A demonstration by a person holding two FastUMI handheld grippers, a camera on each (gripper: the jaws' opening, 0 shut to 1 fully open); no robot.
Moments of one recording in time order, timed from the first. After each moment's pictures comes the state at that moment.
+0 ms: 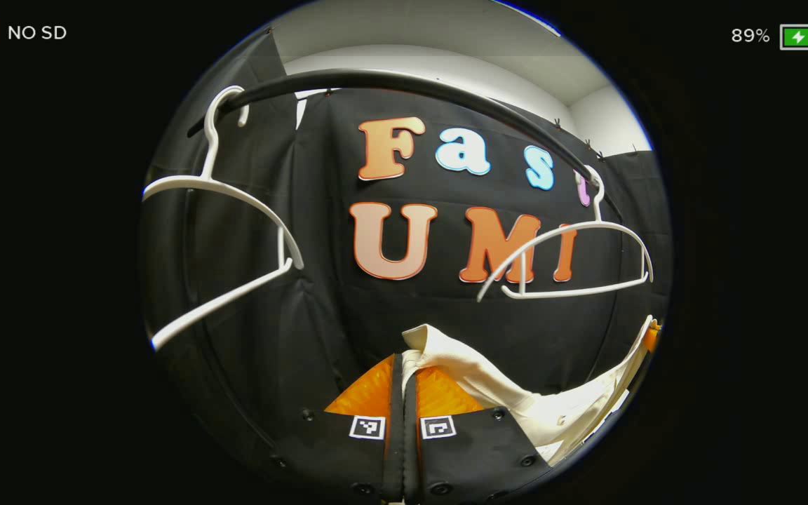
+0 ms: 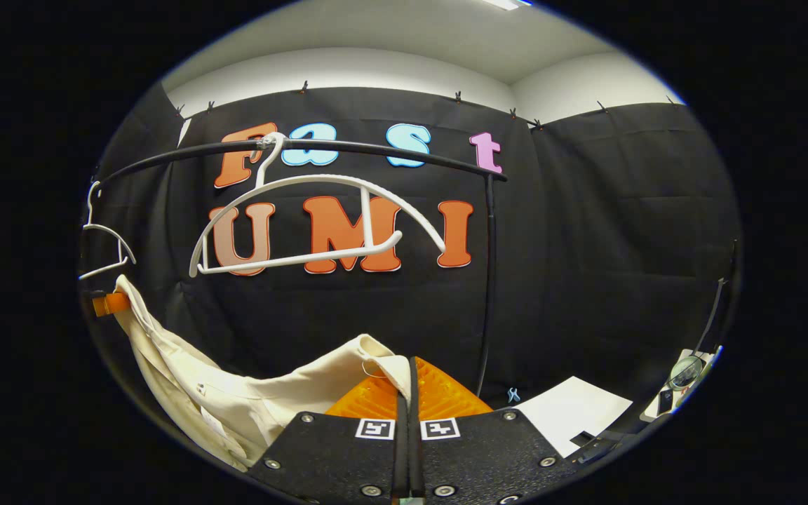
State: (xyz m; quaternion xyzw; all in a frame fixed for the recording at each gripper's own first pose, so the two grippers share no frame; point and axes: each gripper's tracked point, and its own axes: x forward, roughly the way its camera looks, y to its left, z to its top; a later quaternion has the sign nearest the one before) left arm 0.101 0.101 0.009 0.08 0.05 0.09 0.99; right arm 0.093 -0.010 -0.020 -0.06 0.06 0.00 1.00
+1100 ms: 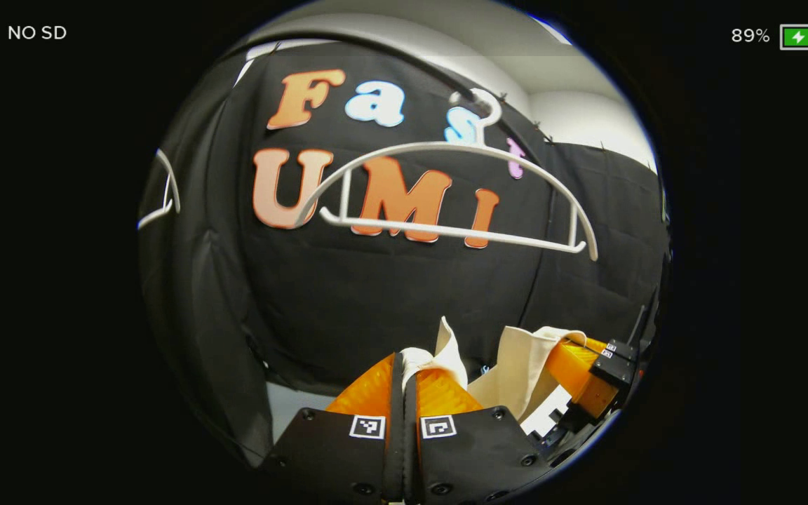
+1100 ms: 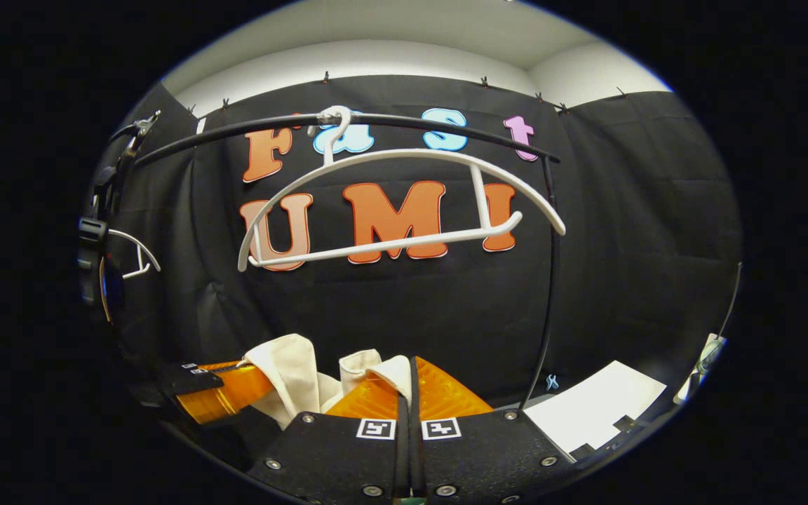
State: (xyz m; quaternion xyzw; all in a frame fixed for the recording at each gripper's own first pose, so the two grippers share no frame) left arm 0.131 -0.055 -0.099 0.00 0.17 -0.06 0.98; right arm 0.118 0.089 -0.073 -0.03 0.10 0.06 0.99
